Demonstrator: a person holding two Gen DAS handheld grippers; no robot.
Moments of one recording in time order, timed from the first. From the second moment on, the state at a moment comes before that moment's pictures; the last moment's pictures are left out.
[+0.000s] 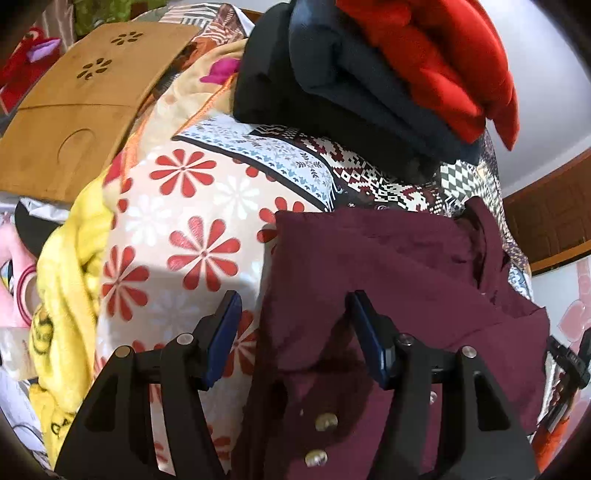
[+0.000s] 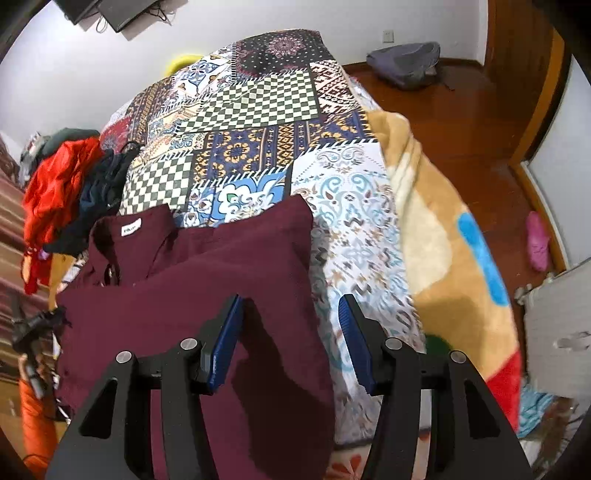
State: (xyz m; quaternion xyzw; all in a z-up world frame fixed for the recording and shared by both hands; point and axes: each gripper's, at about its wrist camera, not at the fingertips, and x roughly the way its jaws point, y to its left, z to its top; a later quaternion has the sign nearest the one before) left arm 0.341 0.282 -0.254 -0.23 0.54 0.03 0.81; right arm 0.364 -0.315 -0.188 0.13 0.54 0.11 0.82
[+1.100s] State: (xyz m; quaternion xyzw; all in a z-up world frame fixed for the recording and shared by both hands) left arm 0.324 0.168 -0.079 -0.11 0.36 -0.09 0.92; right arm 0.344 -0.324 -0.078 0.20 0.39 0.19 0.88
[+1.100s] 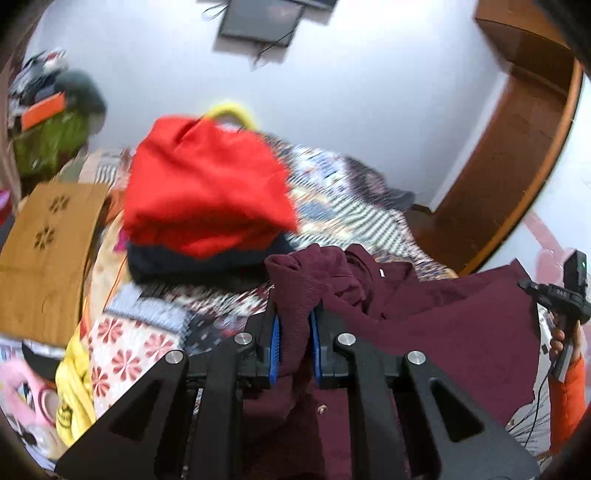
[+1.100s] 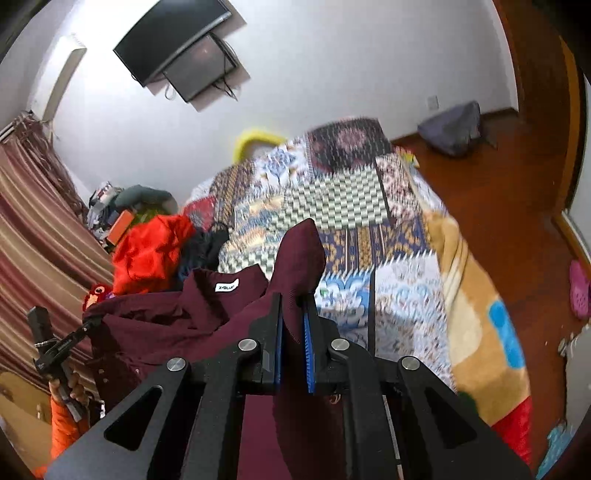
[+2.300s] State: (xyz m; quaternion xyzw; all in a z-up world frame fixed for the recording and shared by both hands) left arm 0.469 0.105 -0.121 0.02 0.41 -0.01 0.91; right arm 0.440 -0.337 -0.128 0.03 0.45 0.02 0.89
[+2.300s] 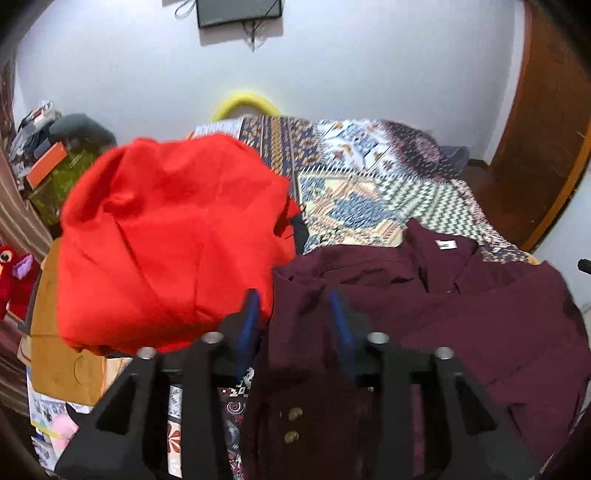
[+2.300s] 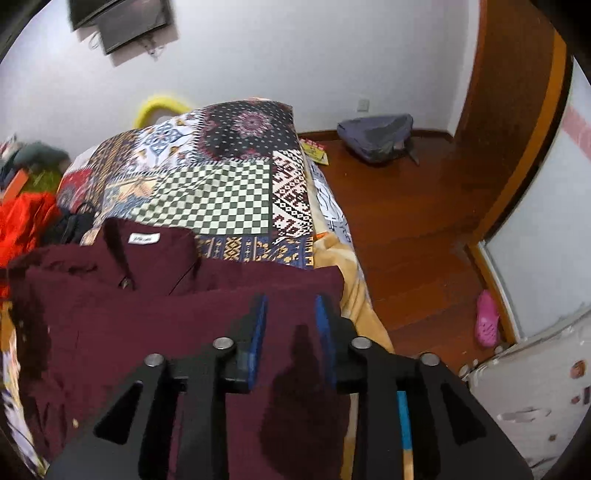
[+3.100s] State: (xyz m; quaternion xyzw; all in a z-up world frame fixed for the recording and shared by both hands) left arm 0.302 0.128 -0.121 0.04 0.42 -0.02 0.91; right arm 0.276 -0.298 -0.097 -0.02 0.39 0.08 0.92
